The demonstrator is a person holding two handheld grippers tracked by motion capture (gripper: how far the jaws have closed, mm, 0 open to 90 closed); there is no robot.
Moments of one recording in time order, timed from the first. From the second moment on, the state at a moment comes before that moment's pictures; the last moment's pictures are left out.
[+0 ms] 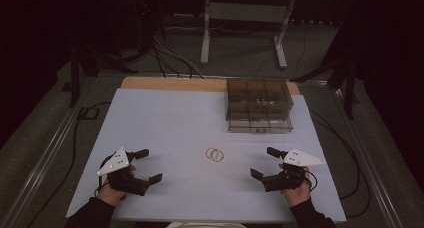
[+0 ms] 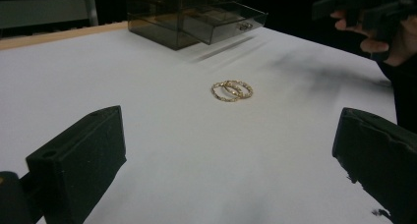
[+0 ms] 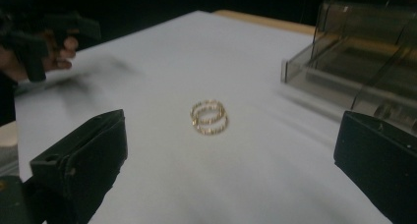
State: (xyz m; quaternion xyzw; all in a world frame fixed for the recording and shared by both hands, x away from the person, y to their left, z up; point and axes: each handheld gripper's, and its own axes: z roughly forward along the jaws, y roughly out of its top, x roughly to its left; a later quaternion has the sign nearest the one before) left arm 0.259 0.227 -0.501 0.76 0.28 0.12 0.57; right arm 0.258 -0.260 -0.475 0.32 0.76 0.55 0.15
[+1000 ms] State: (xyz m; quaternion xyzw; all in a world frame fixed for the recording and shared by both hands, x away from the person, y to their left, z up) left arm 0.260 0.222 -0.502 0.76 0.27 0.11 0.58; right arm 0.287 -0.216 -0.446 0.29 0.77 0.54 0.16
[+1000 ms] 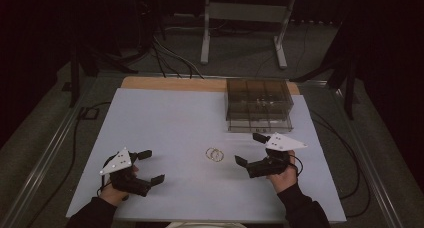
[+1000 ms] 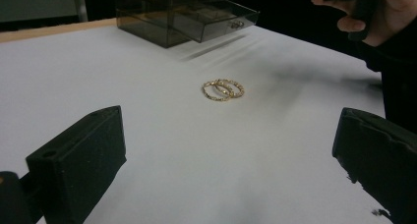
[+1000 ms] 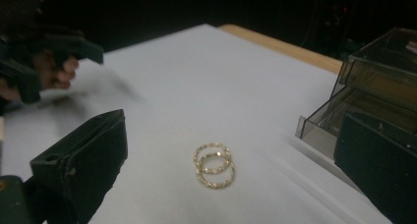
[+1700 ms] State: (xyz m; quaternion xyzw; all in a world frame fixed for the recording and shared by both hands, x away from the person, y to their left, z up) left arm 0.260 0.221 -0.503 0.76 0.28 0.11 0.58; right arm 0.312 -0.168 -0.471 0.28 0.81 0.51 0.10
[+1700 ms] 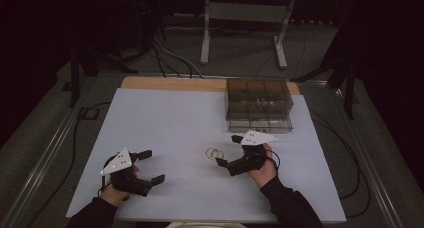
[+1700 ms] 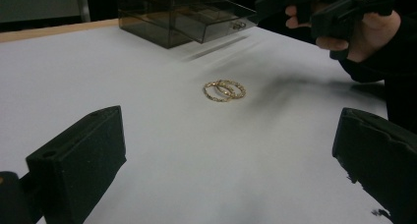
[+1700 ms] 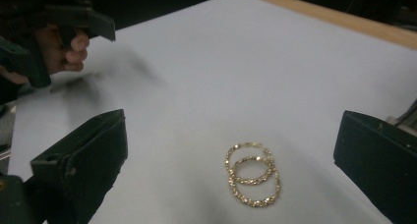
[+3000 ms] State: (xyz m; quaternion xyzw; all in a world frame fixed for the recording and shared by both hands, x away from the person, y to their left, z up) left arm 0.261 0.223 -0.505 0.76 0.28 0.10 0.58; right arm 0.342 -0.147 -0.523 0.38 0.85 0.36 0.11
